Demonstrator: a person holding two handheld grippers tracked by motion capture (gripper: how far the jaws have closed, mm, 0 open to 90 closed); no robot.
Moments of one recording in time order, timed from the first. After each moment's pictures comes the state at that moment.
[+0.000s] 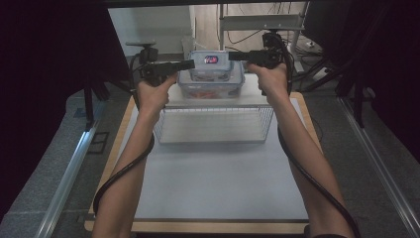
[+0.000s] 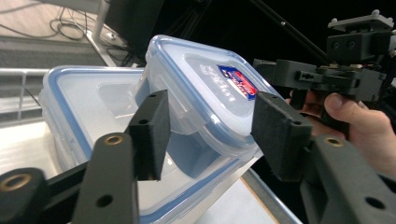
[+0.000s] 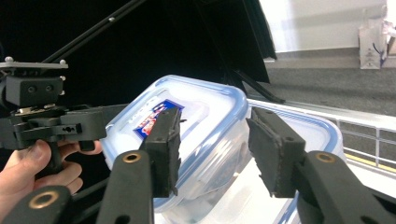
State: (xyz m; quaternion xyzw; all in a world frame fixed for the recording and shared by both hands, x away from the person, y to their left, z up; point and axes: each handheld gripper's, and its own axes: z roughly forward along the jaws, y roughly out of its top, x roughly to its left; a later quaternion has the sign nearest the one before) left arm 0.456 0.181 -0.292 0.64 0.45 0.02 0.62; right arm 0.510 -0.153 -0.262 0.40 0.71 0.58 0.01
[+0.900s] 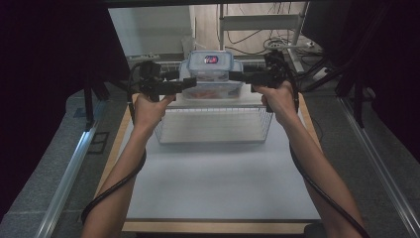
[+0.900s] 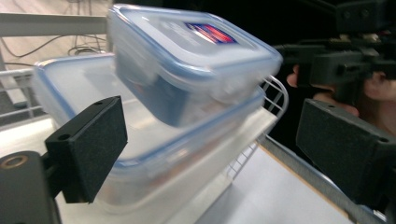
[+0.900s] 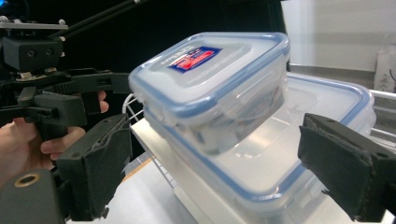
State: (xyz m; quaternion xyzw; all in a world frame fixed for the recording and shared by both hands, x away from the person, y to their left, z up) left arm 0.415 0.171 -0.303 0.70 0.38 0.10 0.59; right arm 0.473 -0.163 -0.288 0.32 0.74 0.59 0.04
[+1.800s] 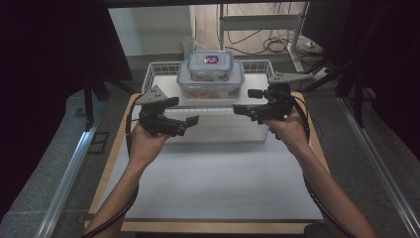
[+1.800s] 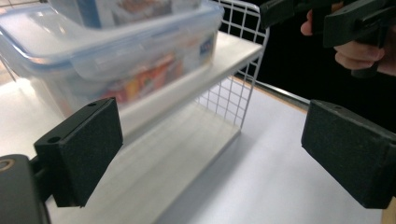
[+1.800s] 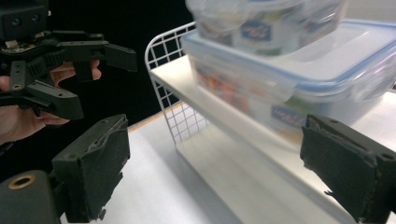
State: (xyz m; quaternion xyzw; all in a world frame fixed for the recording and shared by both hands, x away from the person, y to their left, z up) left arm 0.340 0.156 -0.340 0.76 0.32 0.18 0.54; right arm 0.403 -0.176 -0.317 0.26 0.78 0.56 0.08
